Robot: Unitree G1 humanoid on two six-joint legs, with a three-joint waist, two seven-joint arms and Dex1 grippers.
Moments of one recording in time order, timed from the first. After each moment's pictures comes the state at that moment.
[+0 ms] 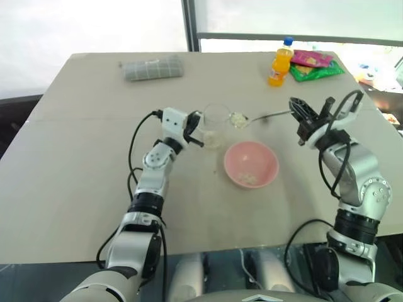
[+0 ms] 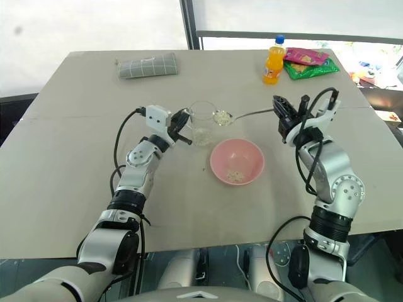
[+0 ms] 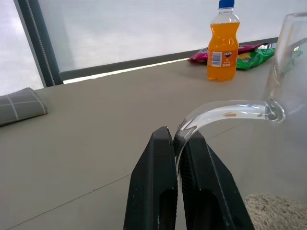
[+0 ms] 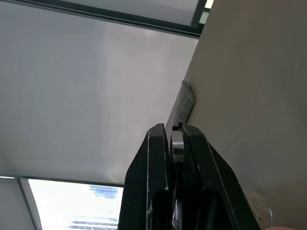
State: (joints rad) left arm -0.65 0.24 0.04 0.61 -0.12 -0.25 -0.46; right arm -0.46 -0.13 -0.43 -0.23 1.80 0.68 -0.56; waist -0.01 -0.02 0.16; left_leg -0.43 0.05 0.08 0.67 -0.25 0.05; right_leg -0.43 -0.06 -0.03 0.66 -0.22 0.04
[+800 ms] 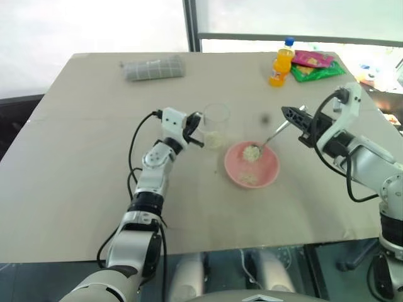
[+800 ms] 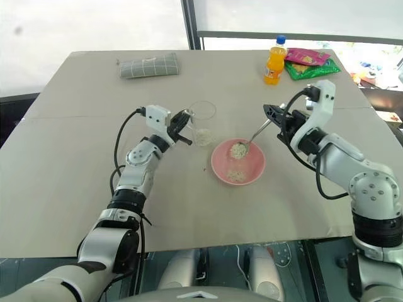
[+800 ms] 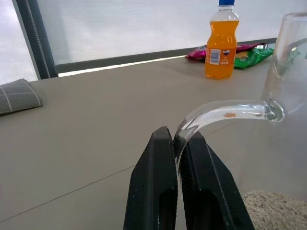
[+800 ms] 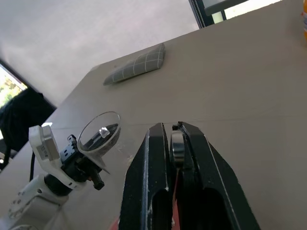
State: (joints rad) left arm -0.65 0.24 0.05 0.63 -0.15 -0.22 -0.49; right arm -0.47 -0.64 -0.12 -0.40 1.34 0.81 -0.13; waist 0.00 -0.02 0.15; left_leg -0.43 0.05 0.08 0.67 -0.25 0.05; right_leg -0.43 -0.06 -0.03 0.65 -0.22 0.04
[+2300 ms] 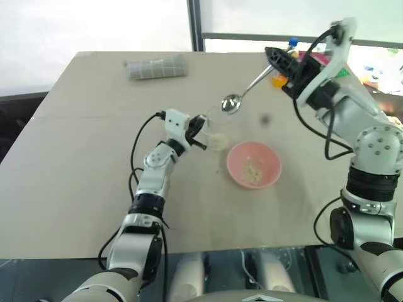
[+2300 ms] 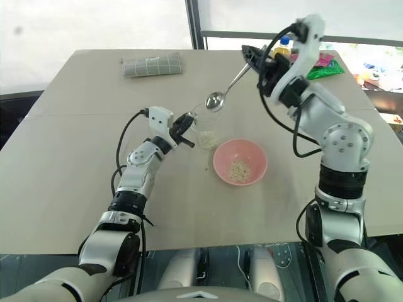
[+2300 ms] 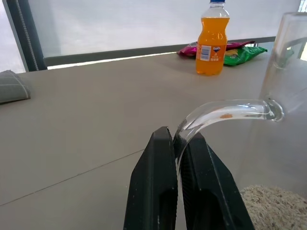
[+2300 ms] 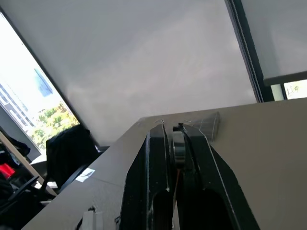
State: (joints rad) left arm -0.63 0.23 0.04 0.56 -0.16 -0.16 -0.53; right arm -0.84 -0.33 -0.18 -0.17 1.05 0.85 0.04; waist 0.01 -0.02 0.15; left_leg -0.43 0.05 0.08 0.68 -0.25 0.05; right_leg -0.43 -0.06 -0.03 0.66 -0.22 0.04
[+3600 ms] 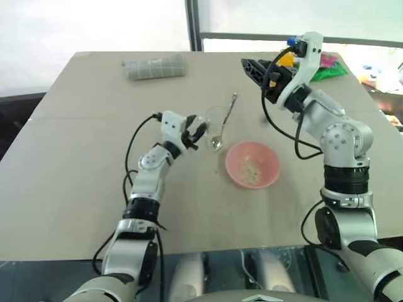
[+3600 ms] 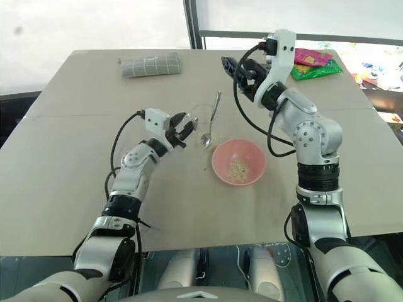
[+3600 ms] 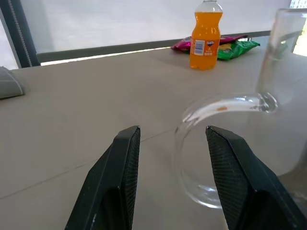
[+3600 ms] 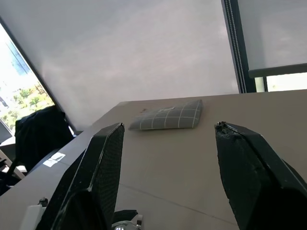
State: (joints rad) left arm -0.56 0.27 0.05 0.45 -0.18 -0.08 -0.57; right arm -0.87 -0.22 -0.12 -0.03 0.73 0.73 0.21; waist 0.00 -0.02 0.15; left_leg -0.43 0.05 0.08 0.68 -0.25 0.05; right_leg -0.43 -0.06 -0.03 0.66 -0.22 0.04
